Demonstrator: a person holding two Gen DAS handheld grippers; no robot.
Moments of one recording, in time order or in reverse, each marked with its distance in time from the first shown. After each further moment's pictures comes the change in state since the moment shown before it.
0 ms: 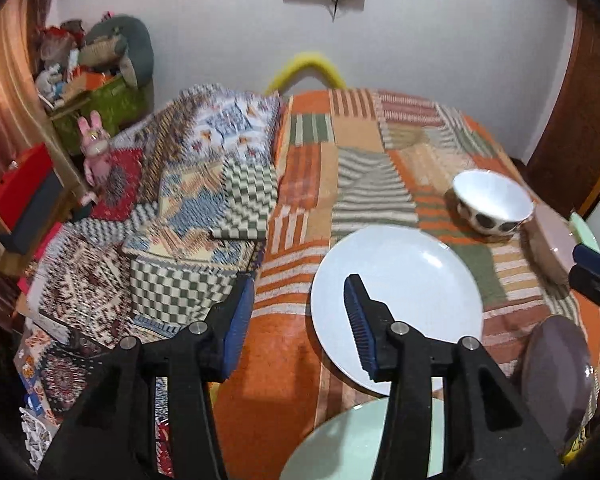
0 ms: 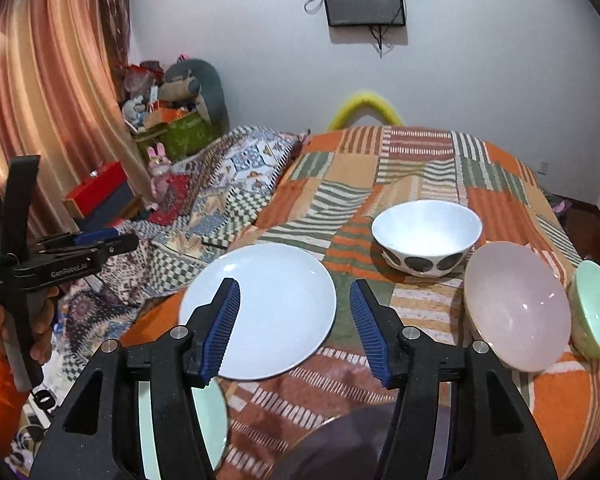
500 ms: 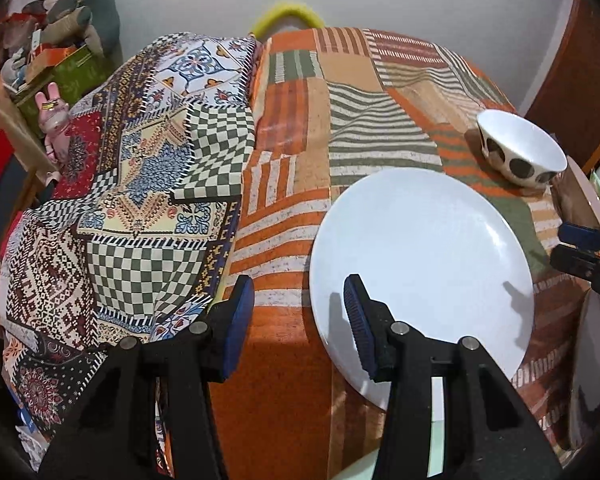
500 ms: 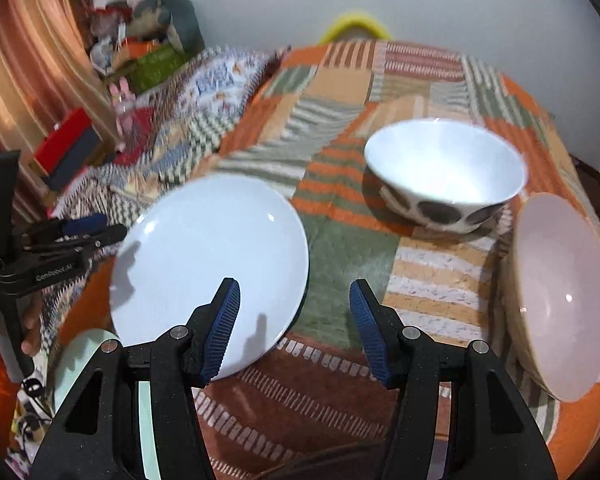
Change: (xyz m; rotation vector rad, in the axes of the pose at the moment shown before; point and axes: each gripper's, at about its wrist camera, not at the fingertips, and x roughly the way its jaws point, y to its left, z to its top) left arm 0.083 -0.002 -0.015 0.058 0.150 -0.051; right arm 0.087 -0.029 -0.005 0.014 0.310 -0.018
